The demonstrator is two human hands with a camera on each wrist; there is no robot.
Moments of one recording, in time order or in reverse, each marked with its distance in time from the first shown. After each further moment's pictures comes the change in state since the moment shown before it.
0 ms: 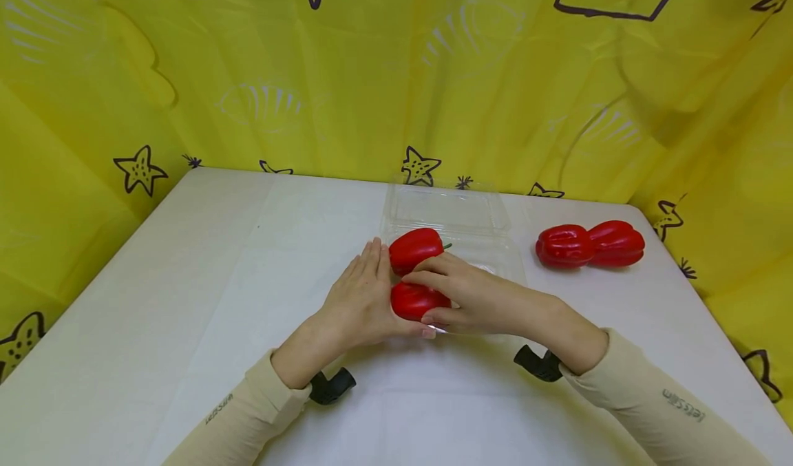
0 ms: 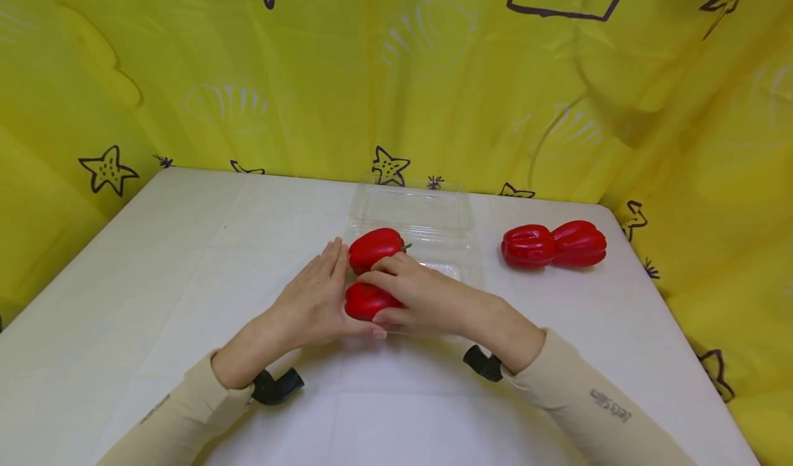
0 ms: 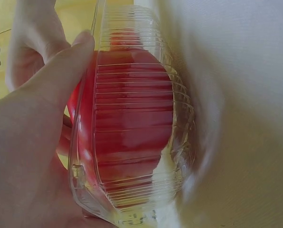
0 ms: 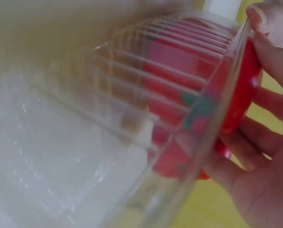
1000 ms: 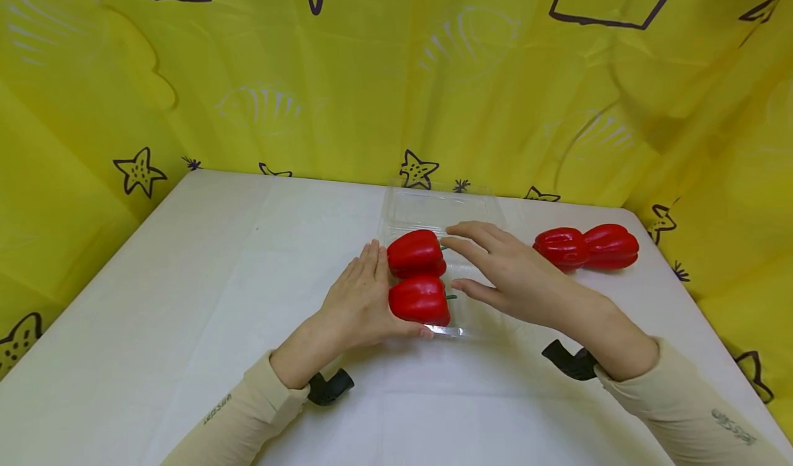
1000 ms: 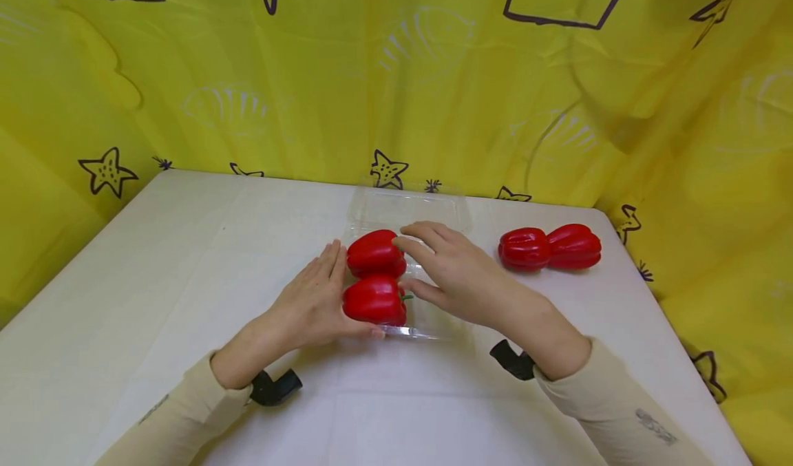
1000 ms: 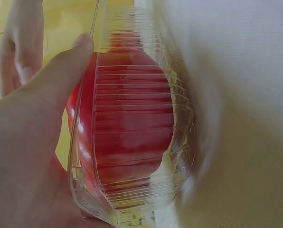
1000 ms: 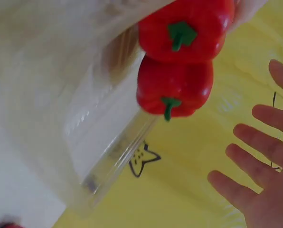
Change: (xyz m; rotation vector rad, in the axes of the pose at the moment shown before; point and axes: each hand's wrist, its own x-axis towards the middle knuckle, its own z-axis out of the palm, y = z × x) left_hand -0.001 0.001 0.001 -0.037 0.020 -0.009; right_hand -0.032 0.007 -0.036 -0.271 0.233 0.060
